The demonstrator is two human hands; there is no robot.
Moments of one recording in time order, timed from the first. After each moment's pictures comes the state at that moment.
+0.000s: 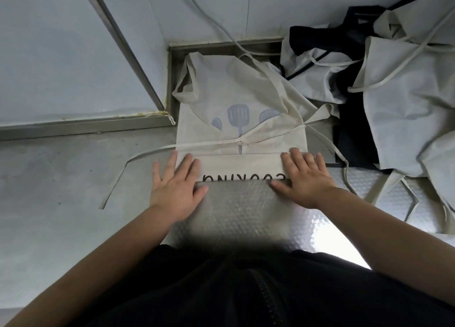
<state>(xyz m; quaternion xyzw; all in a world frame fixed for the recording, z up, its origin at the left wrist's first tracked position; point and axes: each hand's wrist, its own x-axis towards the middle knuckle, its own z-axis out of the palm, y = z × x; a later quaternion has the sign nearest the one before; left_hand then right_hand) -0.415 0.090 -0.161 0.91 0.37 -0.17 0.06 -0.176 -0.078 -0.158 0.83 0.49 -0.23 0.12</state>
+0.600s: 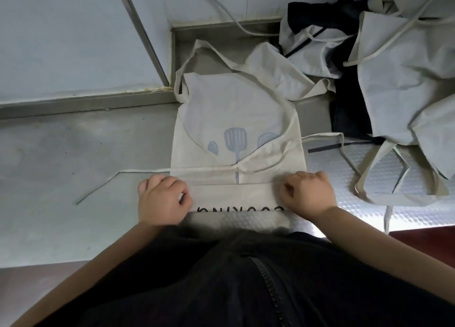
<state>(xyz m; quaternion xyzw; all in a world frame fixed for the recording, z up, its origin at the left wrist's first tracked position) -0.499 0.039 -0.167 0.92 0.38 0.06 0.08 -0.247 -0.147 -0.167 0.86 0.50 -0.08 -0.07</state>
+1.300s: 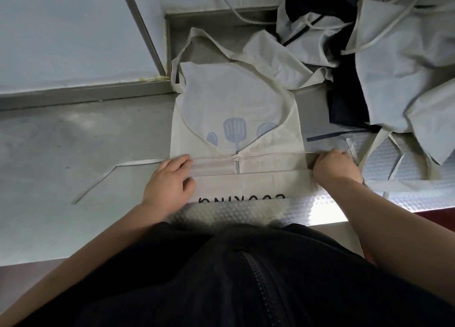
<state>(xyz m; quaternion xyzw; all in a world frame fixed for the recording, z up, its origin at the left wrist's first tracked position) -0.486 0.055 -0.166 0.92 0.33 -0.05 0.20 -0.215 -0.135 -0.141 0.97 0.10 -0.22 0.04</state>
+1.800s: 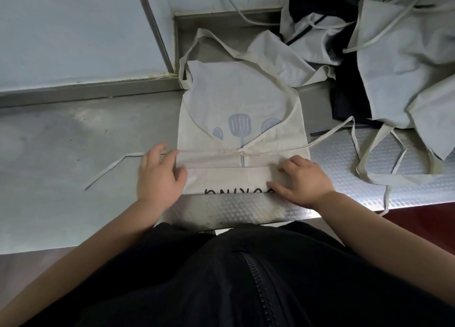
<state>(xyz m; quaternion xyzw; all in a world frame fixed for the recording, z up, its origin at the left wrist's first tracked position) -0.506 0.053 -0.154 0.88 0.44 0.06 0.18 -0.270 -0.148 -0.147 0.84 0.49 -0.20 -0.02</state>
